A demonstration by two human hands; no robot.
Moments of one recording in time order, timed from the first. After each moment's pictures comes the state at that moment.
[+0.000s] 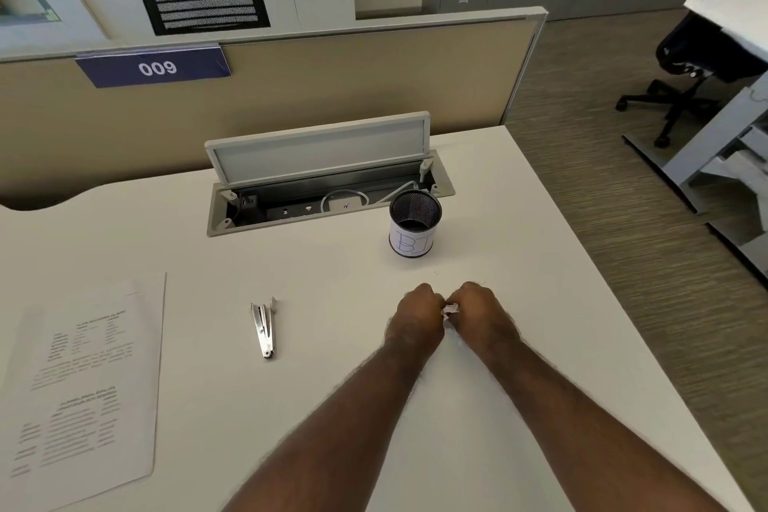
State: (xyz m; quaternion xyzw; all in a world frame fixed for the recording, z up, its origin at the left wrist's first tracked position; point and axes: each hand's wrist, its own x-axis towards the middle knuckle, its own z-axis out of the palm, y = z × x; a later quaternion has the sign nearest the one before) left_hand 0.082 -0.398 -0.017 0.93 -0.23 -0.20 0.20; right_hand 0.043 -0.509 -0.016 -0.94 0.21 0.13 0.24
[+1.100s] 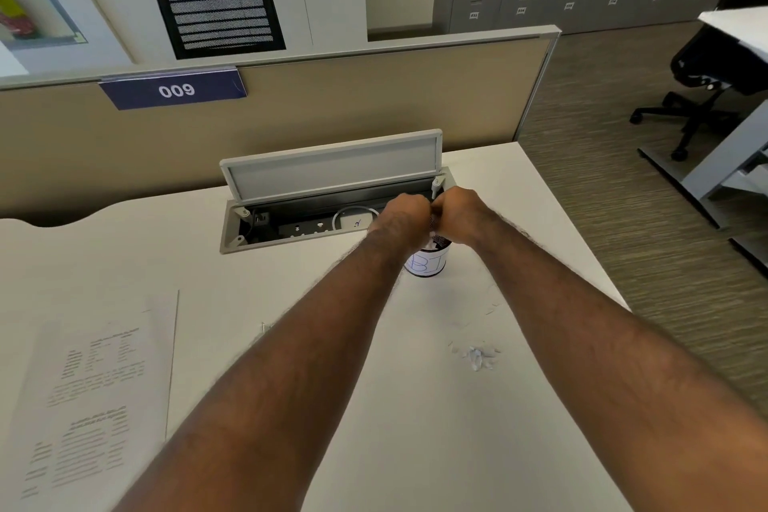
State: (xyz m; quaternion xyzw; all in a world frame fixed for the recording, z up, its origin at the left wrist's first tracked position) left_hand 0.222 -0.415 0.090 0.95 -0.29 -0.11 0.04; right_hand 0.190 -0.515 0.091 -0.96 0.18 0.08 0.21
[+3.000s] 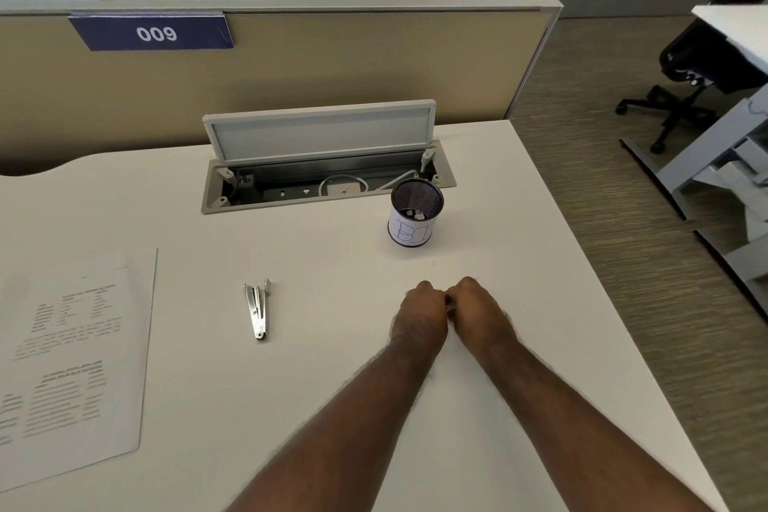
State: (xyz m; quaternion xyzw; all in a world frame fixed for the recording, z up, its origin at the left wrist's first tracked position) left_hand 0.064 -0.405 -0.010 0.93 -0.17 -0.23 0.23; right_hand 0.030 -0.507 -0.019 -0.96 0.18 0.11 0.20
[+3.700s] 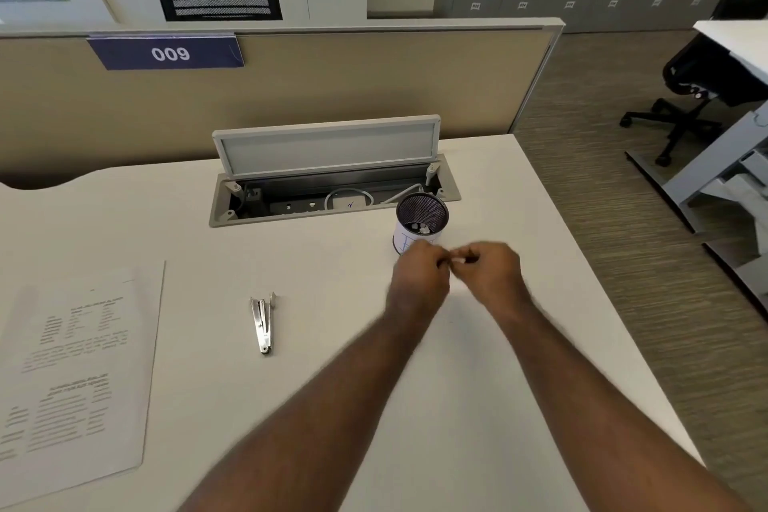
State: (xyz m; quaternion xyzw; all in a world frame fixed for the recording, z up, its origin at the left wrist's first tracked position) left_hand 0.112 -0.402 0.043 0.91 -0.20 -0.08 0.36; right_hand 0.082 -0.522 0.034 -0.88 0.27 -0.07 0.39
